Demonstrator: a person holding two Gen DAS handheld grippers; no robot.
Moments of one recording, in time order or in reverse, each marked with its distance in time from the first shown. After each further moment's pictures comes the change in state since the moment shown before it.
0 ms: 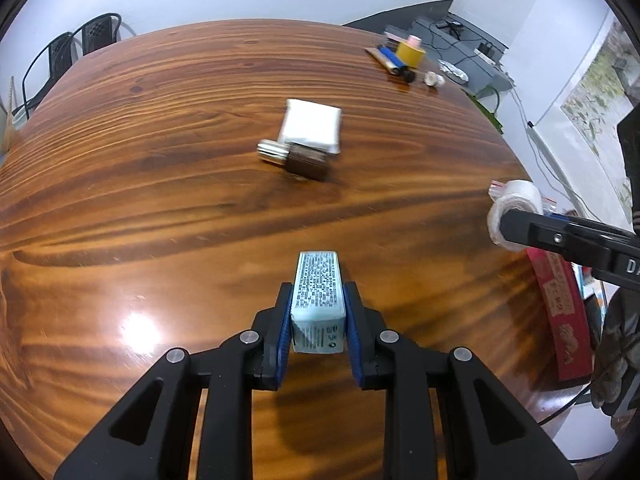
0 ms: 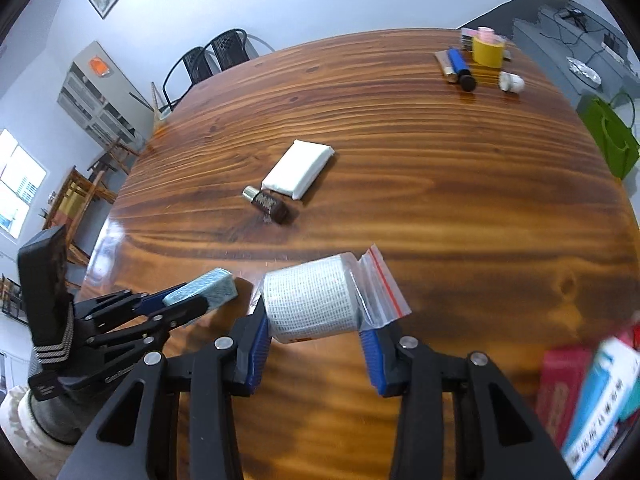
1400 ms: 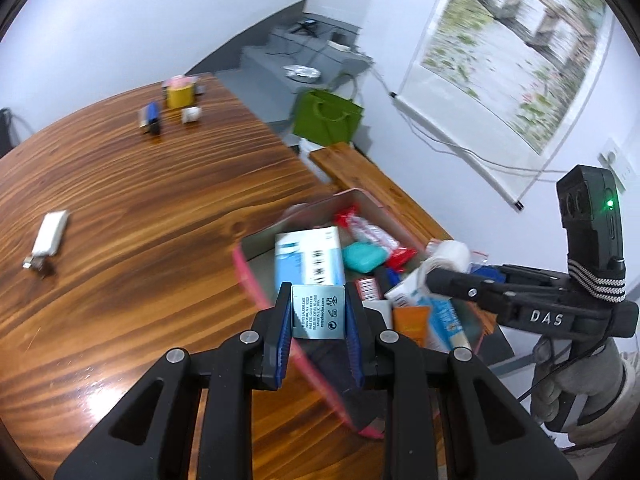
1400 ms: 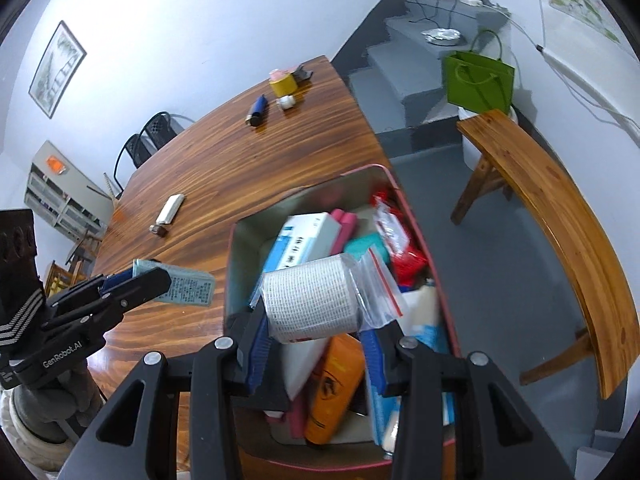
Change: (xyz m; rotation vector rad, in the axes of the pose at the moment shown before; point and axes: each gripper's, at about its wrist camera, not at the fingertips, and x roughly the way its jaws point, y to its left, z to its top) left arm -0.031 -0.307 -0.006 0.311 -0.075 -0.241; right arm -0.189 -0.212 -0.134 0.293 -0.180 -0.096
